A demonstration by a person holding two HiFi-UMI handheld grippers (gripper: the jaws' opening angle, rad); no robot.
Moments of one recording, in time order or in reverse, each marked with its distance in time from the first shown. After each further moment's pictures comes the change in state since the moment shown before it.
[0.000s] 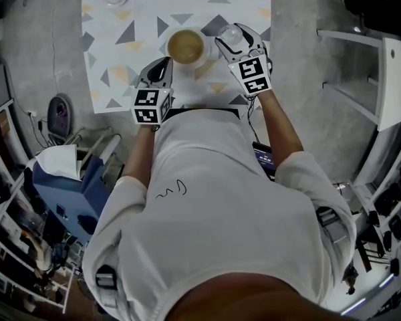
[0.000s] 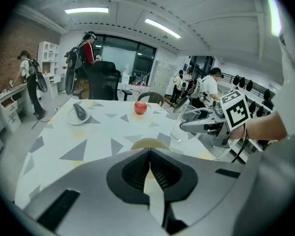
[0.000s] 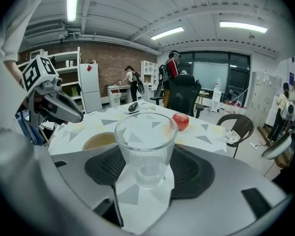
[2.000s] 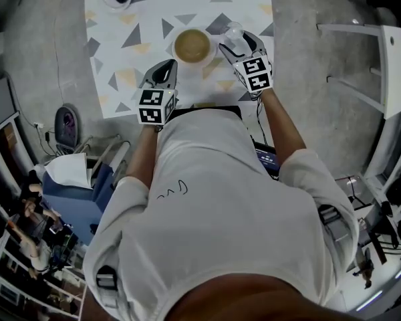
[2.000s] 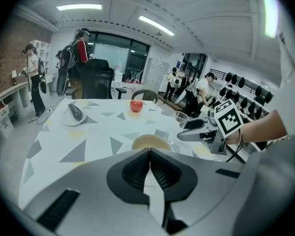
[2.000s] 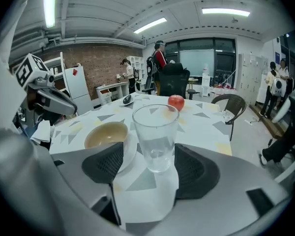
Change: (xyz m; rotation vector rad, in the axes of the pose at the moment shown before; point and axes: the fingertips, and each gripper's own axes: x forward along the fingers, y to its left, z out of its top) left arm -0.013 0.008 -0.011 0.053 0.032 -0.074; right arm 0.007 0.018 -0.051 0.161 0.069 -0.052
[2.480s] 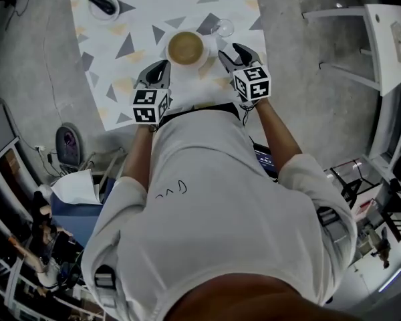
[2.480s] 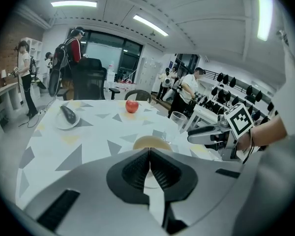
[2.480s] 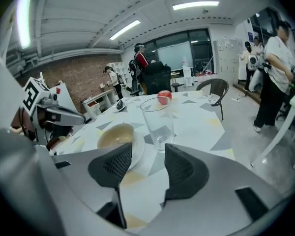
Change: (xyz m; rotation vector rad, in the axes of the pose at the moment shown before) left arm 0.003 0.012 0.004 0.044 -0.003 -0.087; right arm -0.035 0.019 -0.024 0.257 -0.007 -0.068
